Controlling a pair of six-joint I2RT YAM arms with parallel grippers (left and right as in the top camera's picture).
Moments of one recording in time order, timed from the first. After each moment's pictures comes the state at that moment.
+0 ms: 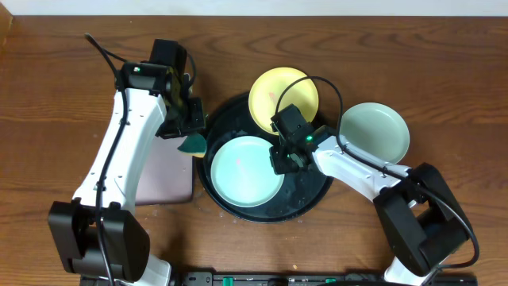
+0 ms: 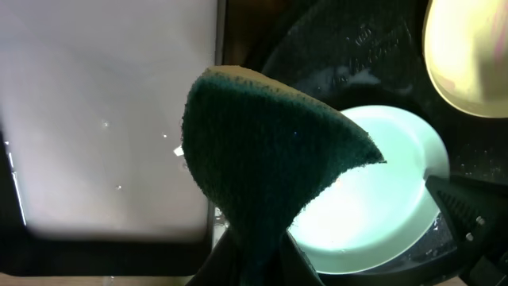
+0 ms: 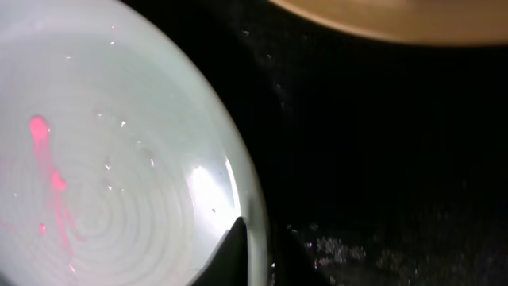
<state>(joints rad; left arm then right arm) -0.14 1.69 1.51 -1.25 0.10 -0.30 0.63 1.85 1.09 -0.49 -0.13 0.41</state>
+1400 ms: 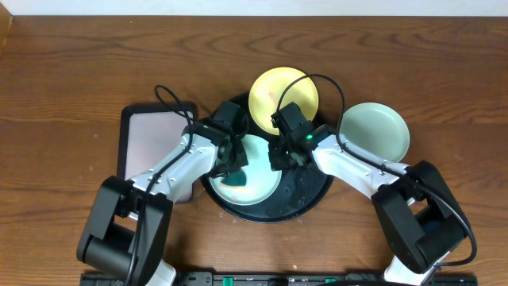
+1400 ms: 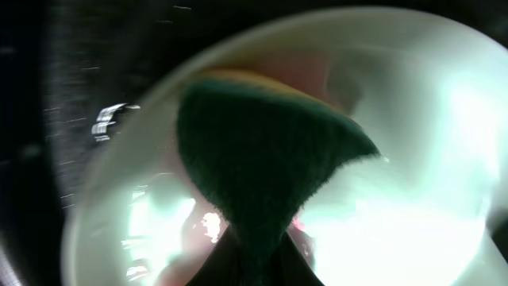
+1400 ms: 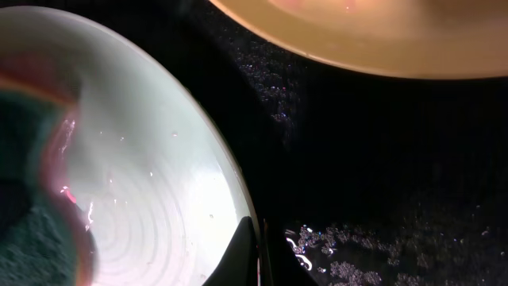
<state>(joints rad) -0.43 1.72 0.98 -0.65 0.10 -0.69 0.62 1.87 1.10 -0.45 -0.15 0.47</state>
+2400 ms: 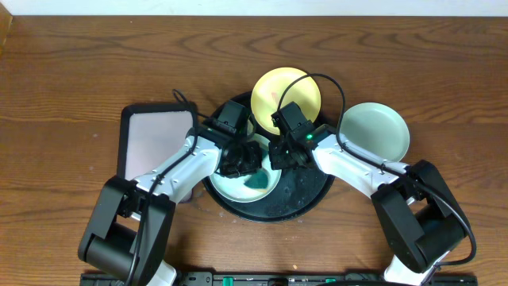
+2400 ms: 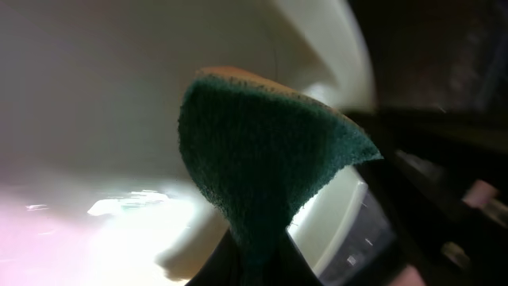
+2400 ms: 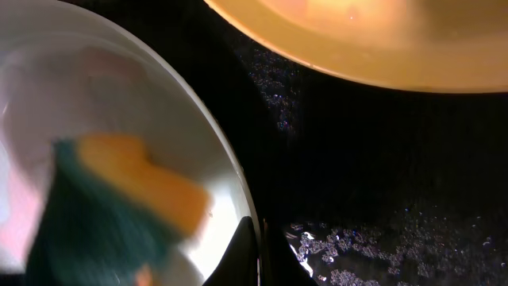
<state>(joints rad) -0.45 1.72 0.97 -0.56 0.41 -0.59 0.62 1.87 1.10 -0.44 -0.14 0.48</state>
